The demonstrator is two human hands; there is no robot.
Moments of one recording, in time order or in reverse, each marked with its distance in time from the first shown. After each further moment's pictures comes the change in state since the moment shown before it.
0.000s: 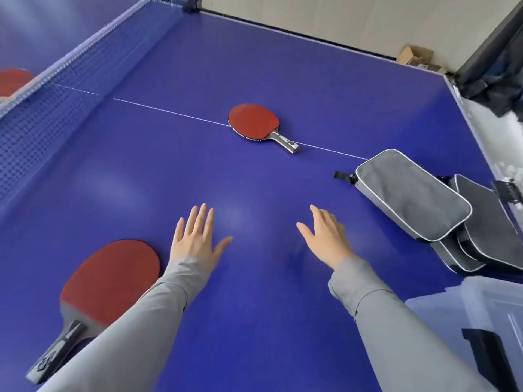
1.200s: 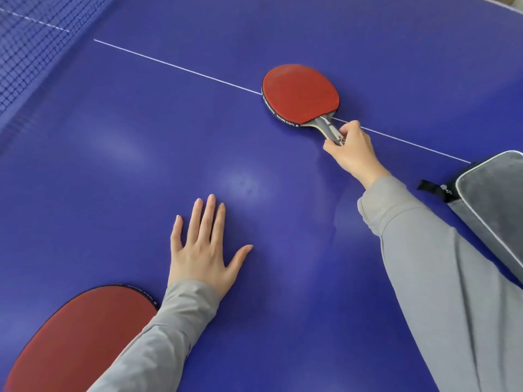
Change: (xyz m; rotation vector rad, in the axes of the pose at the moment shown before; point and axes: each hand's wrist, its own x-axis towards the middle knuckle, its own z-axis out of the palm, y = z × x) left_hand 0.081 -0.049 0.054 0.056 0.144 -0.060; right_hand 0.271 -0.054 0.019 0.307 0.139 0.052
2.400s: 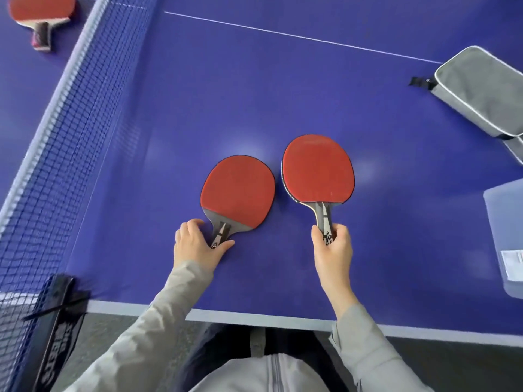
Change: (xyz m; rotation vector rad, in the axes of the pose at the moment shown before) left_hand -0.232 -0.202 -0.070 -0.547 -0.297 -0.366; right_hand -0.507 -0.119 0.110 0.567 0.263 0.521
